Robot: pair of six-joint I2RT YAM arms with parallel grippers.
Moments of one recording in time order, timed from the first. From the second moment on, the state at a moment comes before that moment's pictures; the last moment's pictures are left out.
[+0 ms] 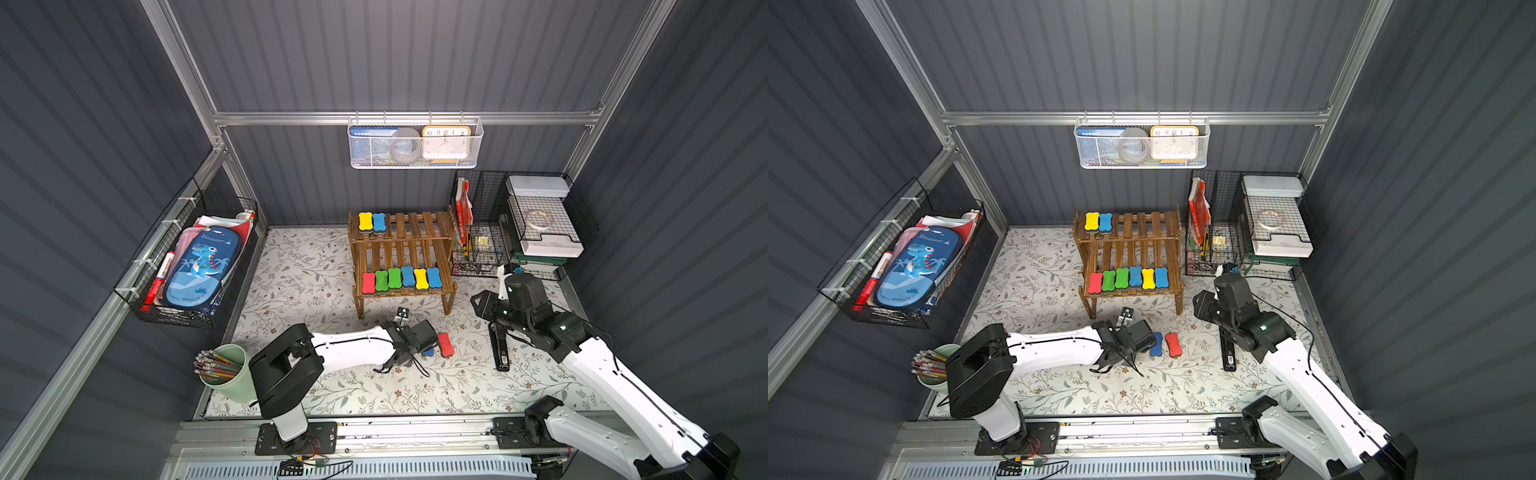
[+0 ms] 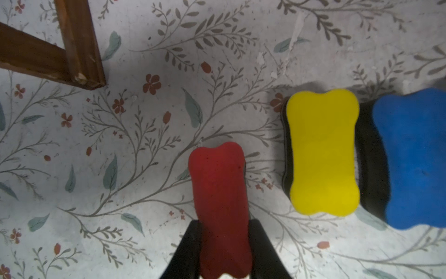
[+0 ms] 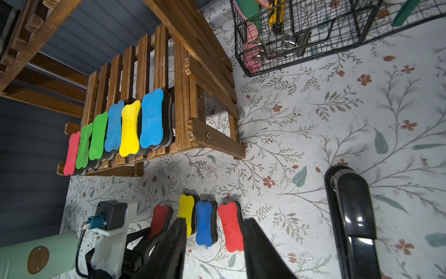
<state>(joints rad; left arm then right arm) -1.10 1.72 1.05 -0.71 -0.41 -0.77 0.45 0.95 0.88 -0.64 0.03 0.69</state>
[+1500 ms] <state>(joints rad) -0.81 1.81 2.23 -1.11 -0.29 -0.32 0.44 0.97 0.88 -0.61 -0.01 0.70</state>
